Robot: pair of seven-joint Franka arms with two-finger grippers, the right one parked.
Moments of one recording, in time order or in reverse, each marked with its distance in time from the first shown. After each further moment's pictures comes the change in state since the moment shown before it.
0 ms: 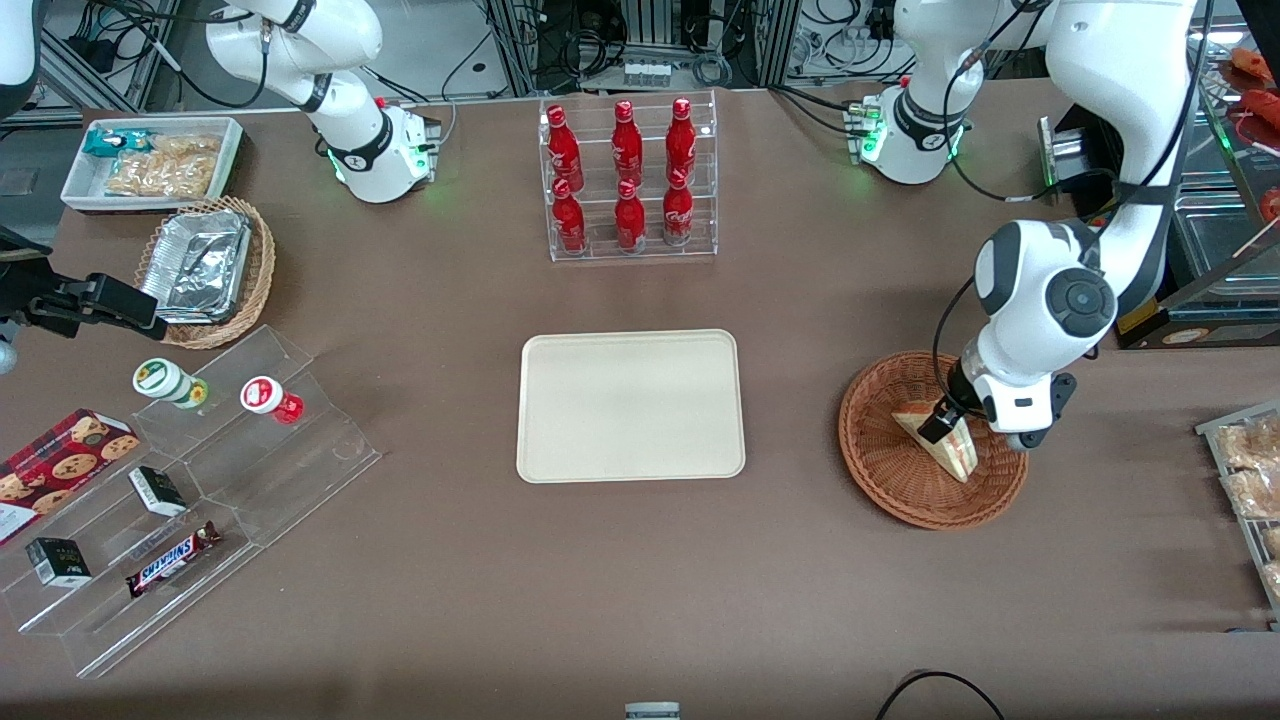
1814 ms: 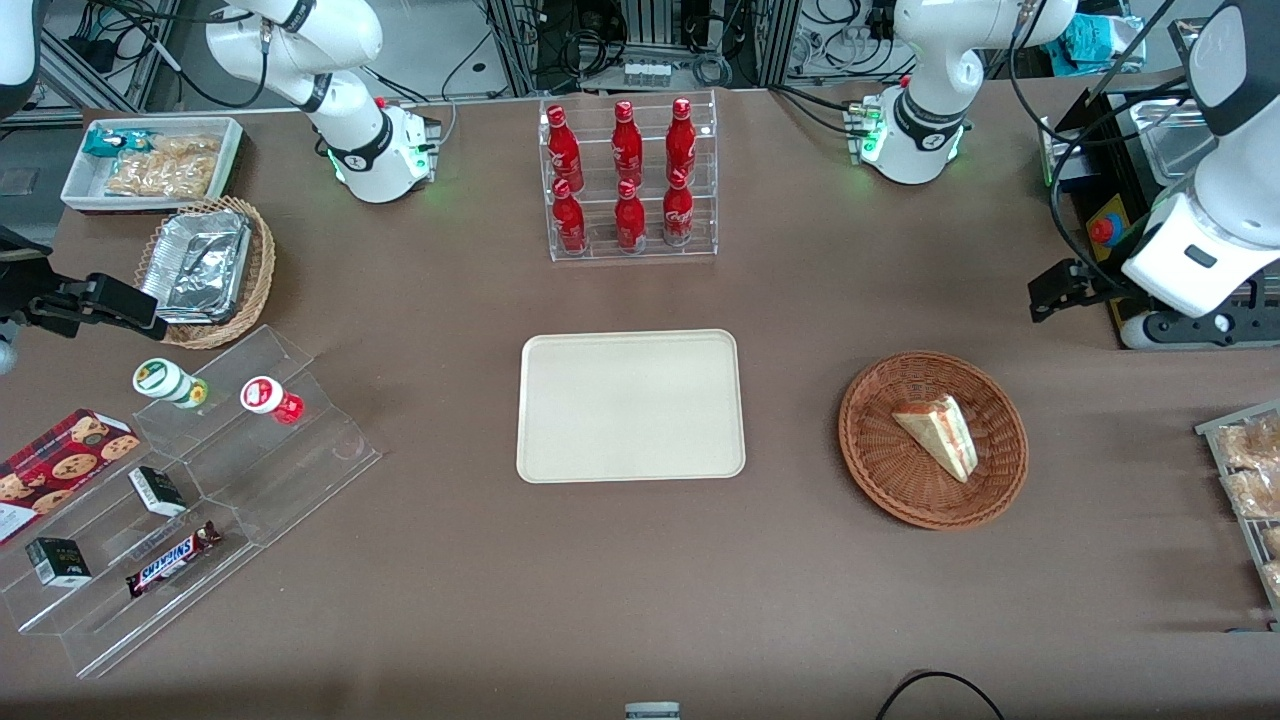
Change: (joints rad) arm 0.037 -0.238 0.009 0.533 0.004 -0.818 0.878
